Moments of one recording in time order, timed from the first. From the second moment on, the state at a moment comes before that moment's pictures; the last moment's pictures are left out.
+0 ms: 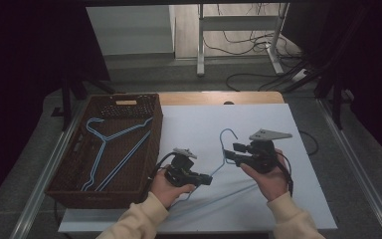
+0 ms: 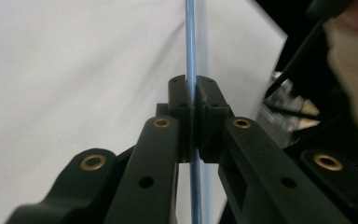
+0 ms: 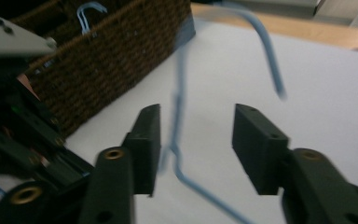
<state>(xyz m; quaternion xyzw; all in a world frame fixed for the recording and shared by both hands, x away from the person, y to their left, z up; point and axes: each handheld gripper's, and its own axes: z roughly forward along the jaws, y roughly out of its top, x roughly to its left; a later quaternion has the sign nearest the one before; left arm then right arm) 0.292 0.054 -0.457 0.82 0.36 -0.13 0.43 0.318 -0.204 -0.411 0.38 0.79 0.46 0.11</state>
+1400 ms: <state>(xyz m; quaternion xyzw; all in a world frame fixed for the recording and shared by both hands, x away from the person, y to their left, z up) 0.294 0.332 -0.384 0.71 0.46 0.03 0.54 0.311 -0.258 -0.440 0.39 0.81 0.42 0.12</state>
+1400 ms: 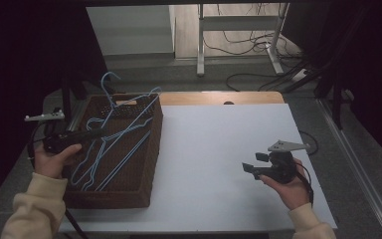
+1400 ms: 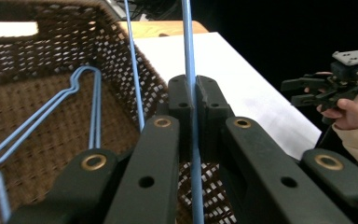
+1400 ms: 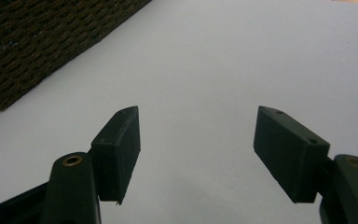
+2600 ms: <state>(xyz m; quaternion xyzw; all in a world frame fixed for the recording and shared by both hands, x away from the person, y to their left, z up) 0.301 0.340 -0.441 0.73 0.56 0.13 0.37 0.309 -0.255 -0.441 0.39 0.82 0.41 0.12</state>
